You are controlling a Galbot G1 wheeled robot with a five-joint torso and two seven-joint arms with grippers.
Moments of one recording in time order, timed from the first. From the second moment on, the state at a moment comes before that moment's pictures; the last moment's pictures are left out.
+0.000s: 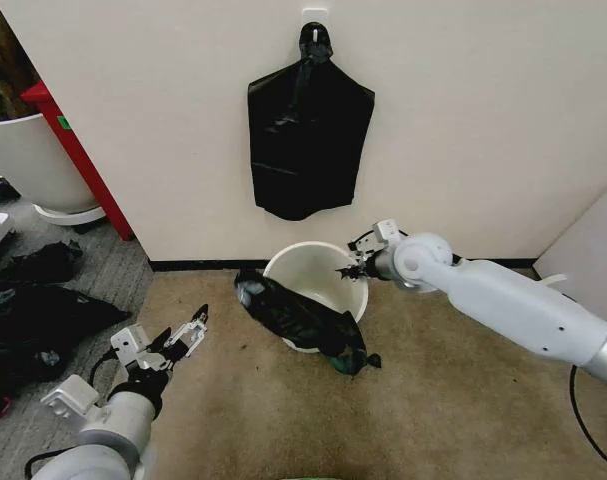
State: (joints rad) left arm 1.72 -1.16 -0.65 -2.50 -1.12 0.28 -0.49; right arm -0.13 0.81 -0.59 1.63 1.56 -0.73 0.48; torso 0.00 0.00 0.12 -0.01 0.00
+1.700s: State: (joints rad) left arm 1.54 -1.04 -0.65 -2.50 -1.11 0.33 -0.42; right arm -0.57 1.02 -0.32 1.95 1.86 -0.16 1.49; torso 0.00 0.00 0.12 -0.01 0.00
